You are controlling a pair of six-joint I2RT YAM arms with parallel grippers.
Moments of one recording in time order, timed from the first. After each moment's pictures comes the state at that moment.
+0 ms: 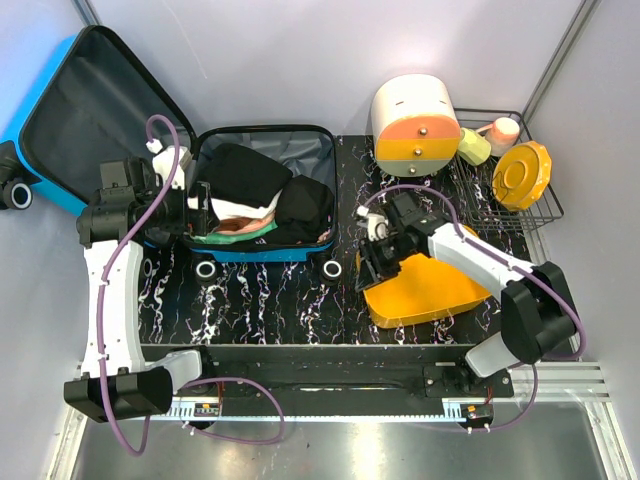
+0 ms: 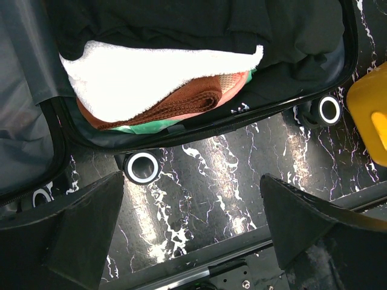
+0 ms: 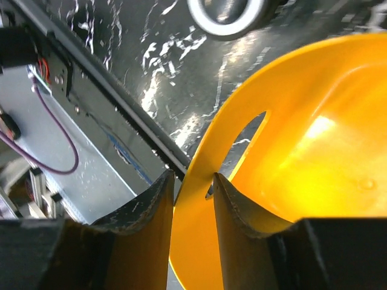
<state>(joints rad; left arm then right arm) 0.14 1.15 1.43 -1.09 0.41 0.19 0.50 1.50 1.04 -0.70 -0.62 0.20</state>
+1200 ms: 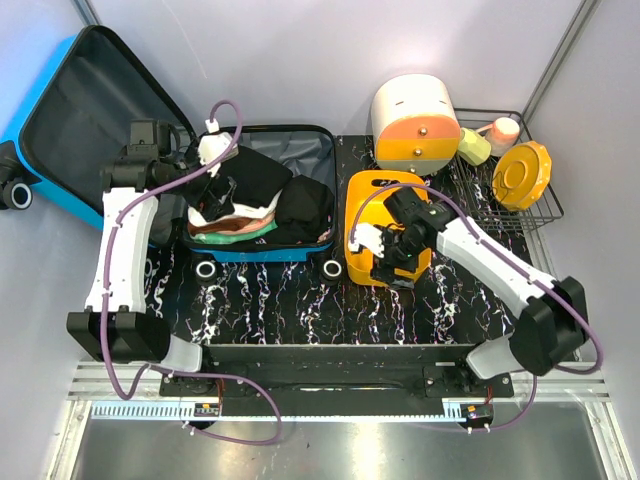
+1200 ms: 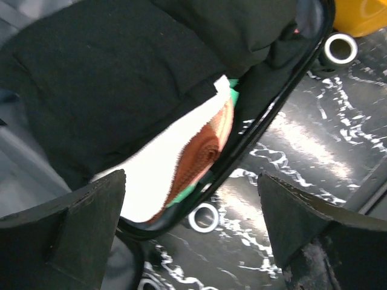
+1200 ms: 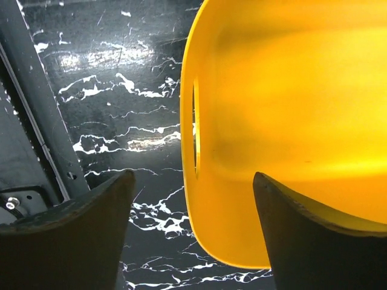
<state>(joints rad) 0.02 1.43 1.68 -1.18 0.58 0.73 0.57 1.46 1.21 -1.03 -0.29 -0.88</state>
